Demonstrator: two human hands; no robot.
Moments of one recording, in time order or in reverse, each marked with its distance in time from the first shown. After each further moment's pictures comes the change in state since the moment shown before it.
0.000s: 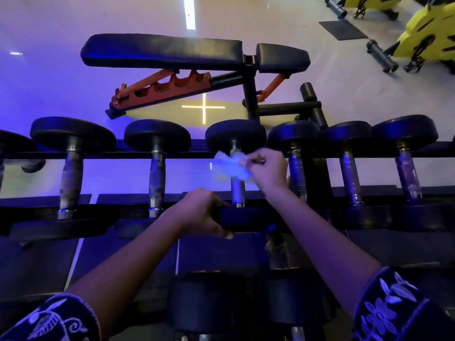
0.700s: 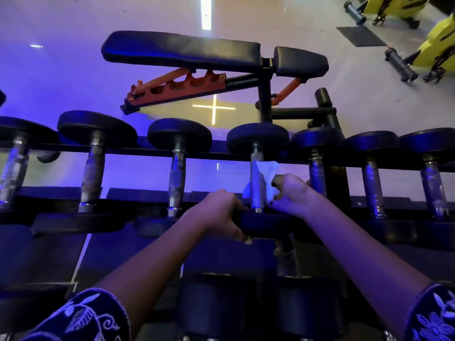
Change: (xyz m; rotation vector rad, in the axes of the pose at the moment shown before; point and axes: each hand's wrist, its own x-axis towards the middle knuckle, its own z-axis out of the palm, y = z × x) left_hand 0.002 -0.004 0.001 -0.022 -0.005 0.014; right_hand 0.001 0.017 -0.002 0.632 -0.584 0.541
